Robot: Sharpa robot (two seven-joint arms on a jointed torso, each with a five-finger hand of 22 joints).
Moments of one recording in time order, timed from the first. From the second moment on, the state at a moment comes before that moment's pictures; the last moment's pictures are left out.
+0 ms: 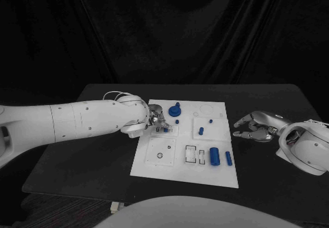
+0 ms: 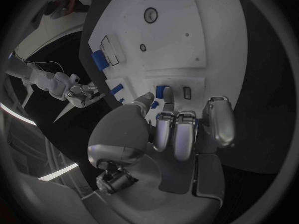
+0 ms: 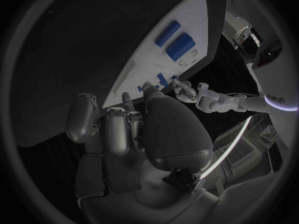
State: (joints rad) left arm 1.24 -0.73 -0.22 1.45 -1.02 -0.02 -0.51; left_hand 1.04 0.04 0.19 0.11 0.21 0.94 0.06 0.26 1.15 1.47 0.00 1.53 1.31 1.47 -0.04 1.57 1.31 0.07 1.39 0.07 1.30 1.31; right arm 1.23 -1.01 -0.25 1.62 -1.37 -0.27 -0.16; right_hand 1.34 0.00 0.08 0.26 0.17 0.85 0.09 0.09 0.11 1.46 -0.02 1.52 1.31 1.47 -0.08 1.45 1.31 0.07 1.43 0.04 1.20 1.31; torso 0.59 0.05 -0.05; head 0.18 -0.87
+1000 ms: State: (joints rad) left arm 1.24 -0.73 -0.22 1.45 -1.02 0.00 -0.51; left_hand 1.10 0.04 0.25 0.04 0.32 0.92 0.05 0.27 1.14 1.47 -0.01 1.53 1.31 1.47 -0.05 1.57 1.31 0.07 1.39 0.06 1.29 1.31; right arm 1.23 -1.01 -0.25 1.62 -1.37 -0.27 -0.15; right_hand 1.34 0.00 0.08 0.26 0.17 0.85 0.09 0.09 0.10 1.46 -0.02 1.52 1.31 1.47 -0.08 1.45 1.31 0.07 1.43 0.04 1.20 1.31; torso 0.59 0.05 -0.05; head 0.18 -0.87
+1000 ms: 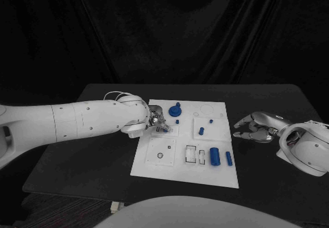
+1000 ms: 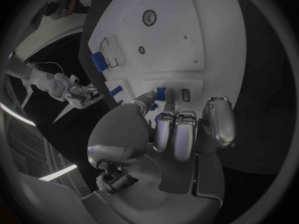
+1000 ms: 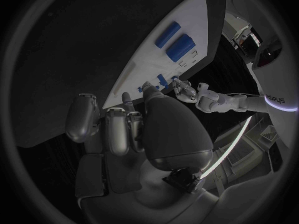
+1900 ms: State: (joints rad) left arm 1.24 -0.73 -0.21 1.45 -1.02 0.00 -0.50; left_hand 1.08 0.01 0.40 0.01 0.43 0.92 0.06 0.27 1.11 1.46 -0.01 1.53 1.31 1.47 -0.05 1.57 1.31 0.07 1.39 0.06 1.28 1.31; right arm 1.23 -1.01 -0.25 1.62 -1.37 -0.27 -0.16; right_hand 1.35 0.00 0.08 0.25 0.18 0.85 0.09 0.09 0.10 1.46 -0.02 1.52 1.31 1.47 -0.08 1.45 1.31 0.07 1.43 0.04 1.20 1.31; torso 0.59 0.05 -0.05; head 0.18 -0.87
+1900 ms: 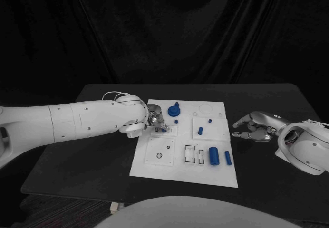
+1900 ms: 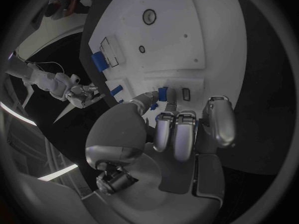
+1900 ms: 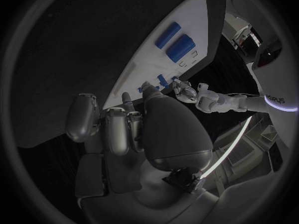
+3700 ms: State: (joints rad) left arm 1.31 -0.64 -0.22 1.30 -1.02 0.27 -0.50; left_hand 1.05 -0.03 0.50 -0.03 0.39 0.93 0.06 0.27 1.10 1.46 -0.01 1.52 1.31 1.47 -0.05 1.57 1.31 0.07 1.39 0.06 1.26 1.31; right arm 1.23 -0.99 -0.25 1.60 -1.37 -0.27 -0.16; right_hand 1.35 0.00 0.08 0.25 0.18 0.85 0.09 0.09 0.10 1.46 -0.02 1.52 1.31 1.47 -0.08 1.45 1.31 0.07 1.43 0.04 1.20 1.31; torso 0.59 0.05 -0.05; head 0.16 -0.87
